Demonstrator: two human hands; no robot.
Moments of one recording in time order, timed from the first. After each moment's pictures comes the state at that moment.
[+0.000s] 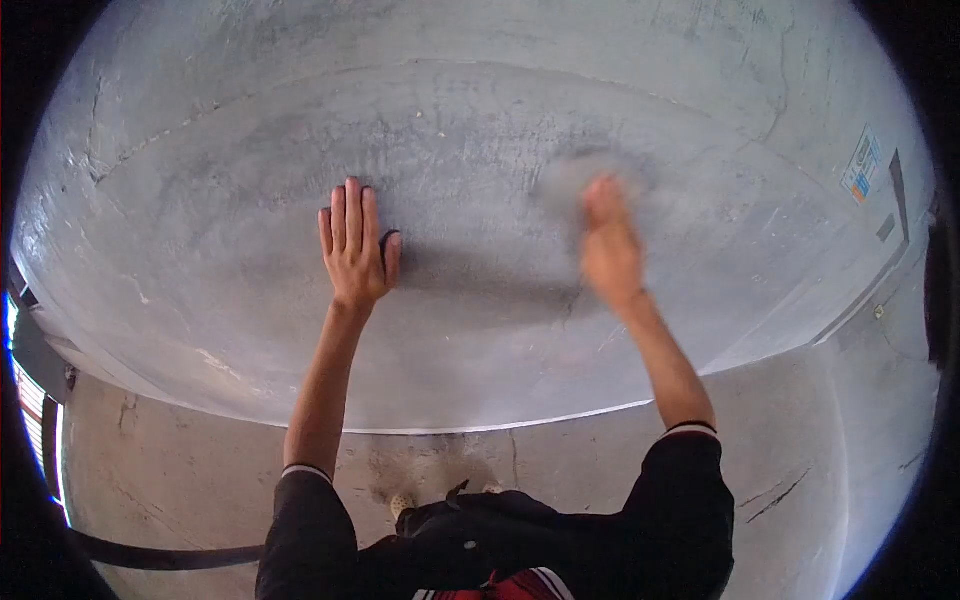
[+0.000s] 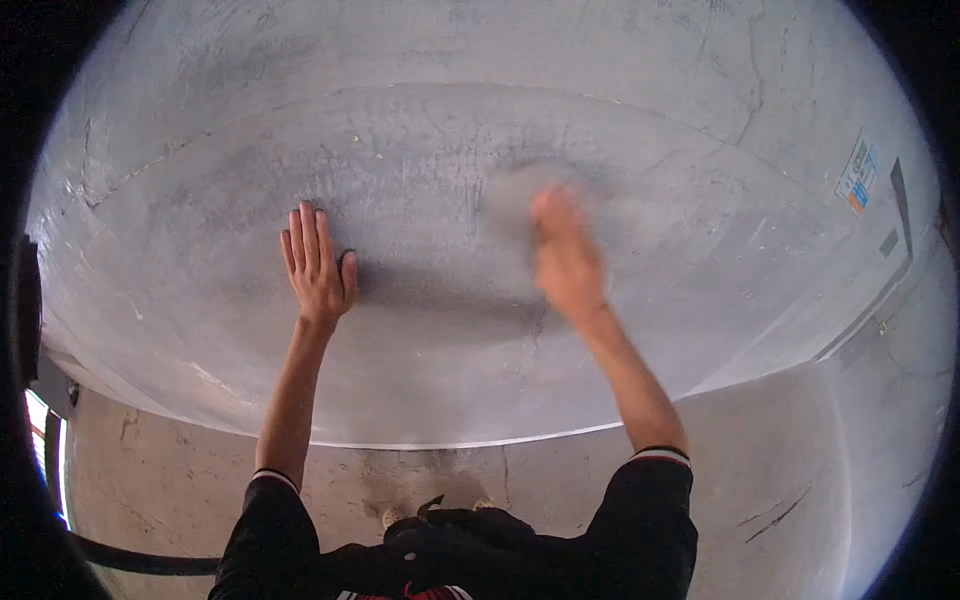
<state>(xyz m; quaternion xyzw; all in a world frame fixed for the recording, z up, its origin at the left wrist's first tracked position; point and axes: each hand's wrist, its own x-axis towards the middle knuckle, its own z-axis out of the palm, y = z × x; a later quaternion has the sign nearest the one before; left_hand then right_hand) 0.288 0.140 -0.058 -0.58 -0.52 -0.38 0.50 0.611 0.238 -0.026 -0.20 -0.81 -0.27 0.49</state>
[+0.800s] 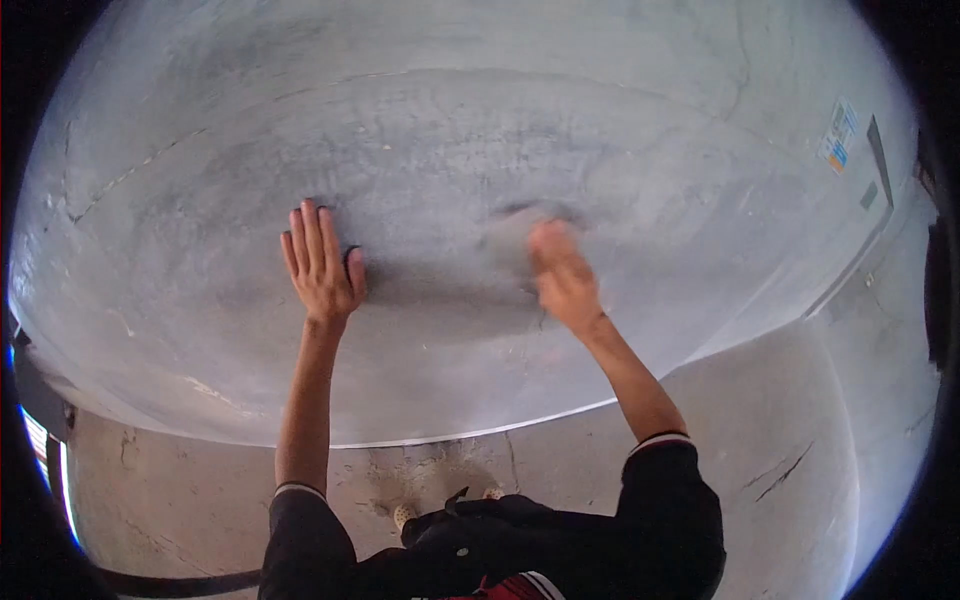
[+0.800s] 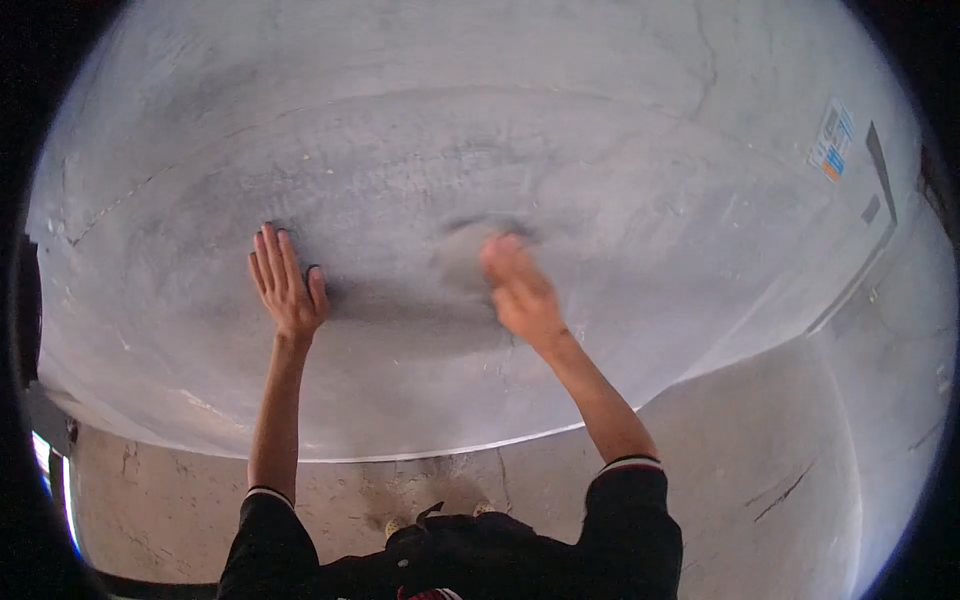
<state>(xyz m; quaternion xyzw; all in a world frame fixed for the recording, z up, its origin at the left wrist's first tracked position) 0.291 0.141 -0.057 -0.57 -0.52 -0.37 0.52 0.624 0.242 -0.067 -0.23 -0.78 -0.22 0.54</state>
